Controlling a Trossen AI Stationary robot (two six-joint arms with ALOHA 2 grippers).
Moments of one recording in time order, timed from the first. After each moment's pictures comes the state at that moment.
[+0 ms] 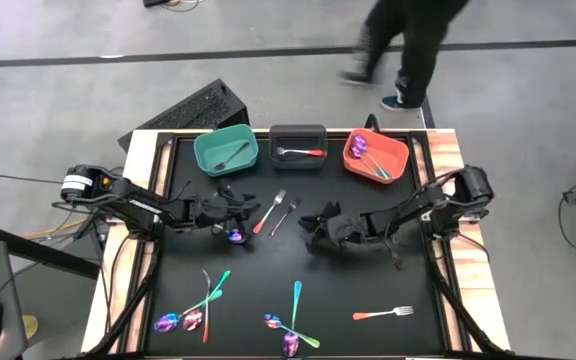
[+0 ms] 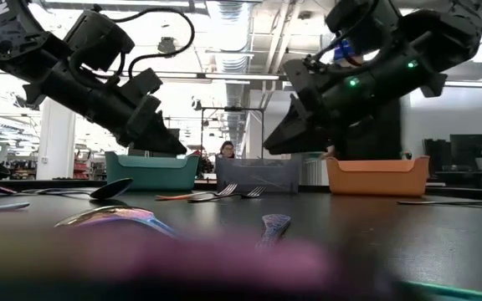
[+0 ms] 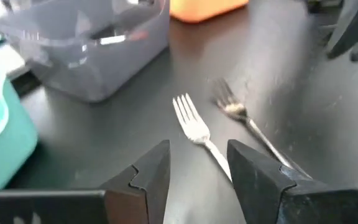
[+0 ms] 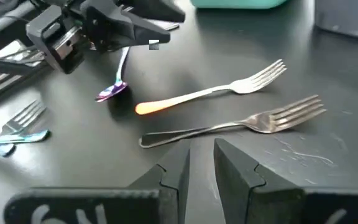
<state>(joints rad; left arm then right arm) 0.03 1.43 0.33 0.62 -0.44 -0.19 0.15 1.72 0.68 0.55 0.49 0.65</state>
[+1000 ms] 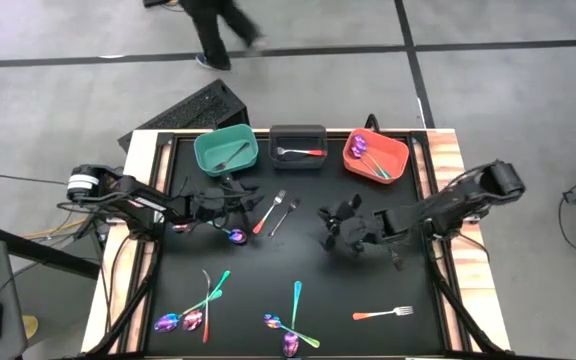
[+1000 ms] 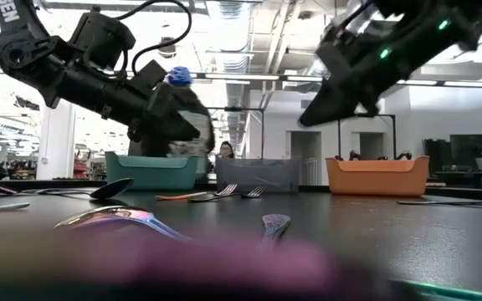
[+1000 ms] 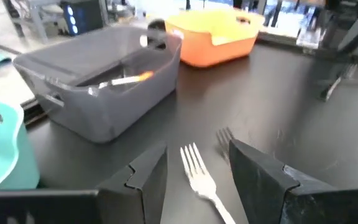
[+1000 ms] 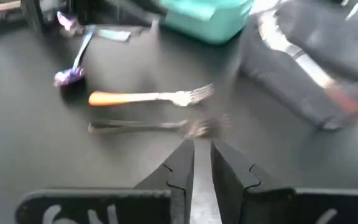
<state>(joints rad) 0.11 1.48 0.33 0.85 -0.41 -0.18 0.24 1.45 0.69 0.12 0.73 0.49</state>
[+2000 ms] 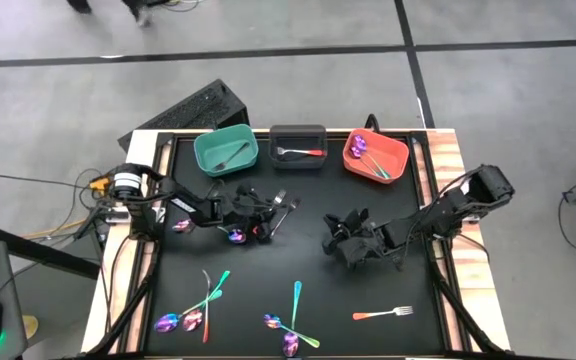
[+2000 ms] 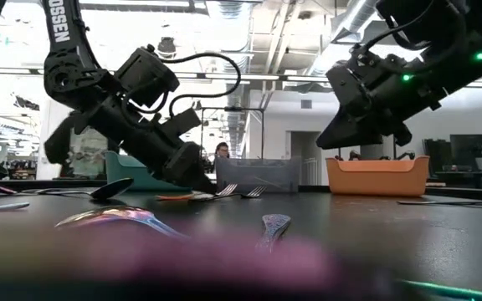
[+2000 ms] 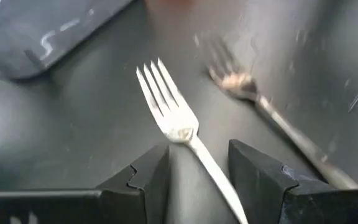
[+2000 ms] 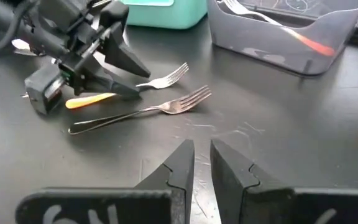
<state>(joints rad) 0.10 1.82 0.53 0.67 -0.35 -0.18 0.34 1.57 0.59 0.25 0.92 0.82</state>
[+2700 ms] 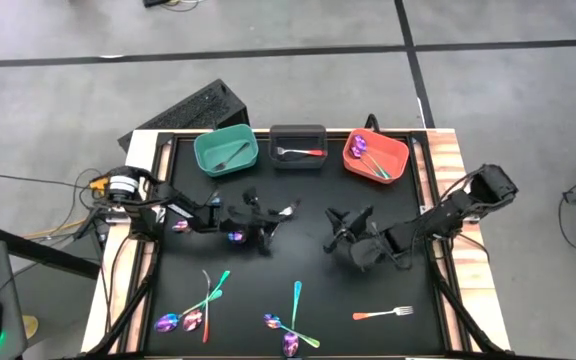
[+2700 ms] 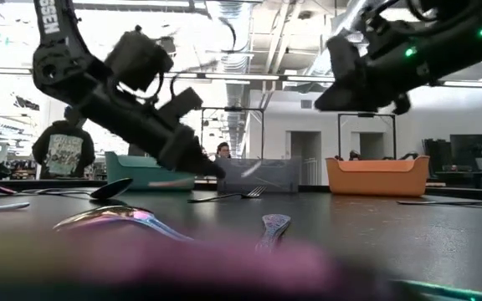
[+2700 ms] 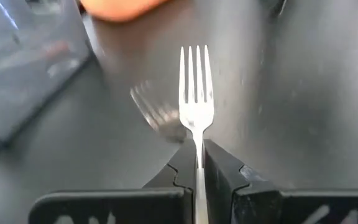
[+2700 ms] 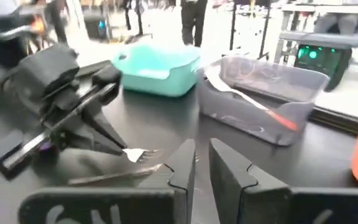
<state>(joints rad) 0.01 1.79 0.52 0.79 -0.34 -0.02 0.41 1.53 0.58 0.47 1.19 0.55</state>
